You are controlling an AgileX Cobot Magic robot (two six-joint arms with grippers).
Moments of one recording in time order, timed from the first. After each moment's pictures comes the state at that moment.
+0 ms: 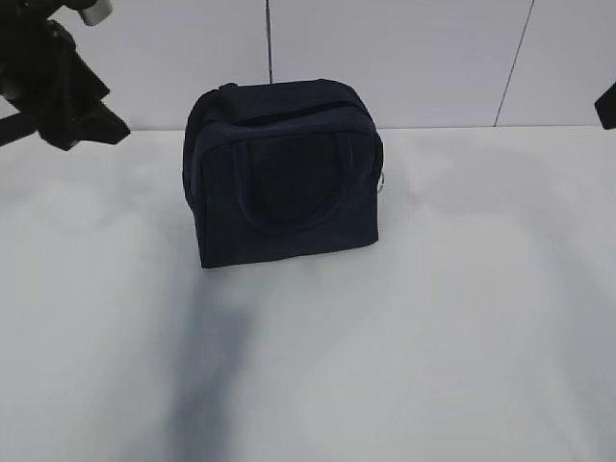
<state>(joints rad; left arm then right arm) -0.22 1.62 -1.28 -0.38 0.63 1.10 -0.06 1.31 -1.32 0.50 1.24 -0.44</state>
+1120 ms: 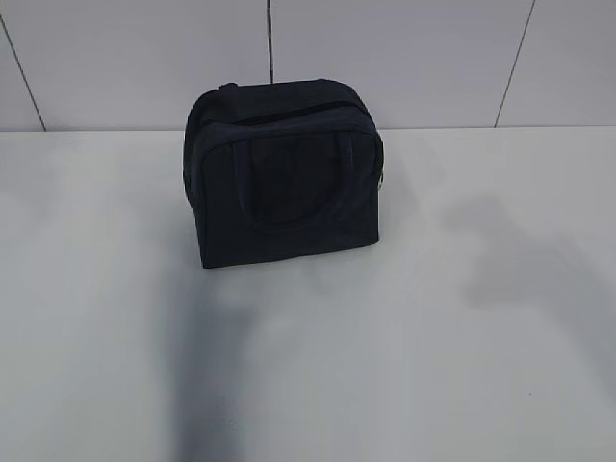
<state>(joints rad) -0.22 1.18 -1.28 0.18 0.90 0.43 0.12 0.77 -0.99 0.15 1.13 -0.40</state>
